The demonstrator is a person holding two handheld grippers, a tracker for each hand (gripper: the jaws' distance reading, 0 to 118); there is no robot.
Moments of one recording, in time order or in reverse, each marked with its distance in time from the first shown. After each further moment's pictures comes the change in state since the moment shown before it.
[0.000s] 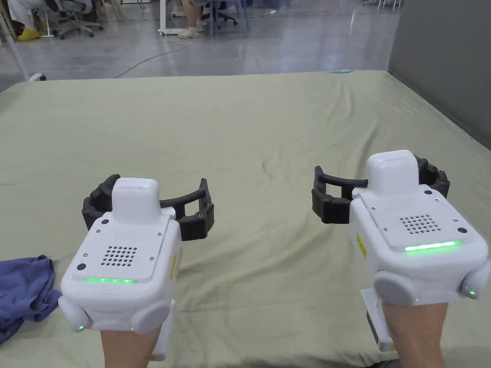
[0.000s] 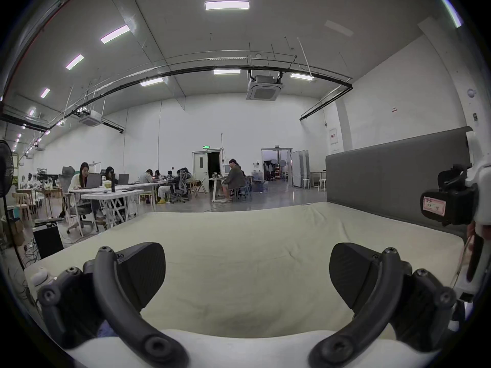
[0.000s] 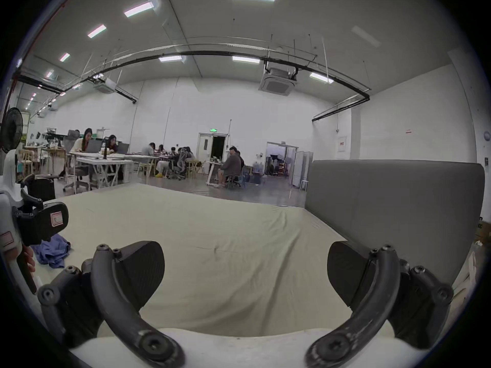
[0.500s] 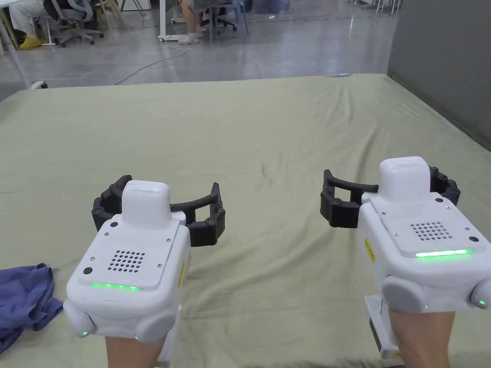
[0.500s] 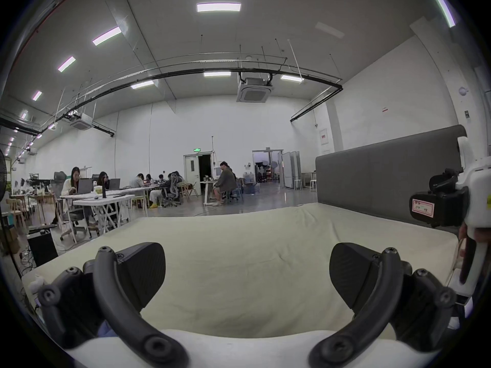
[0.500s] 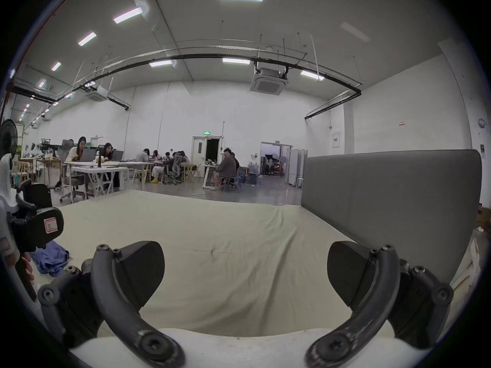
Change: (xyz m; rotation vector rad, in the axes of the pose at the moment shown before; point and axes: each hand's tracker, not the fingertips) left arm 0.014 0.008 0.000 0.016 -0.057 -0.022; right arm 0.013 -0.005 0.000 -0.005 -0.030 -0.054
